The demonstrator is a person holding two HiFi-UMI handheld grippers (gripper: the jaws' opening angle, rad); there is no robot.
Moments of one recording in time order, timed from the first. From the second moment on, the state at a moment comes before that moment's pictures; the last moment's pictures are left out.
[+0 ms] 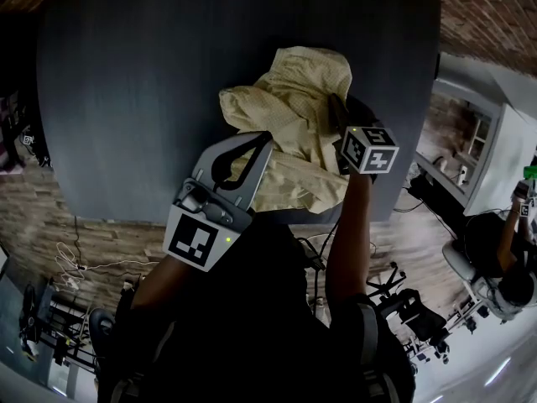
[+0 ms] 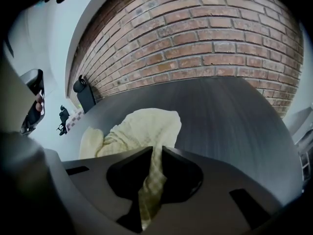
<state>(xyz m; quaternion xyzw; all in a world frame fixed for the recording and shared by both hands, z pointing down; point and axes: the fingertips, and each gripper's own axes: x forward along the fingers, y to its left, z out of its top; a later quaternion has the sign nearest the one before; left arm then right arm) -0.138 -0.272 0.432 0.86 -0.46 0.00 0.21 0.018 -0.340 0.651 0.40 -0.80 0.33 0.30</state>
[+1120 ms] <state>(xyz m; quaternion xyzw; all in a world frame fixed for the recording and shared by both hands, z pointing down) -0.151 -0.168 0.376 0.86 -0.48 -0.03 0.16 -0.083 -0.094 0.491 0.16 -0.93 0.12 0.29</state>
